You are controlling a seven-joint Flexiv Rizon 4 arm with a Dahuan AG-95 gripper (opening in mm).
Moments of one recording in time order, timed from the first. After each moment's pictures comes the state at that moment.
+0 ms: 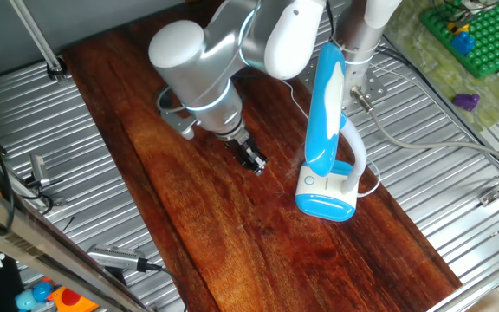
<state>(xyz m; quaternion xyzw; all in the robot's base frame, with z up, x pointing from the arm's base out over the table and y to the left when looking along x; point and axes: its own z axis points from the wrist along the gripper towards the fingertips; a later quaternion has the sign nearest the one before) 0.406 0.192 0.109 0.13 -0.97 -0.14 0.12</state>
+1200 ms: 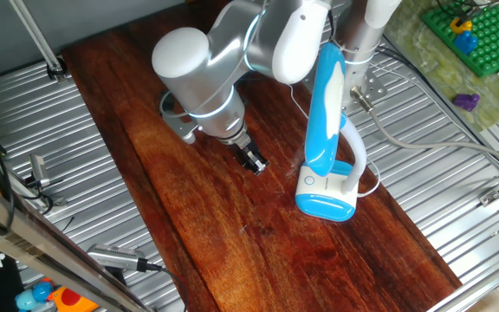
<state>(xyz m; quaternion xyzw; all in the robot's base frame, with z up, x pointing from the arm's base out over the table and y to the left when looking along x) 0.406 0.192 0.109 0.09 -0.98 -0.10 0.13</state>
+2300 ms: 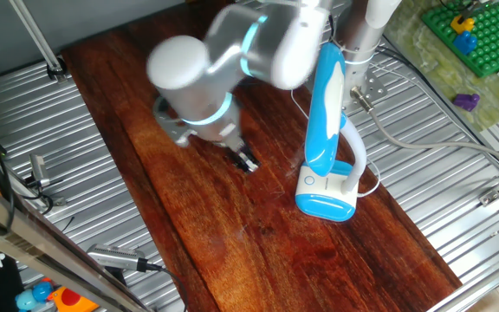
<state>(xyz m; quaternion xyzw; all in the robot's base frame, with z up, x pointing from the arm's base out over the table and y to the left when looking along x) 0.432 0.162 0.109 0.12 -0.98 -0.07 0.13</state>
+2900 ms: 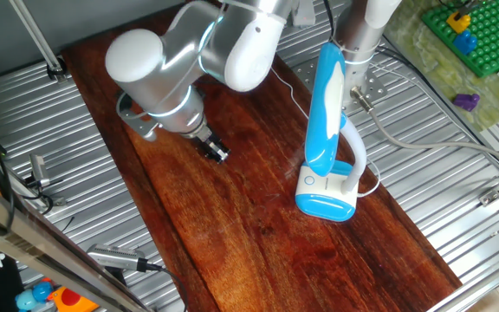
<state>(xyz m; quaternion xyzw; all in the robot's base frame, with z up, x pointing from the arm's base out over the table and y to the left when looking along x) 0.471 0.110 0.103 0.16 -0.98 -0.06 0.13</state>
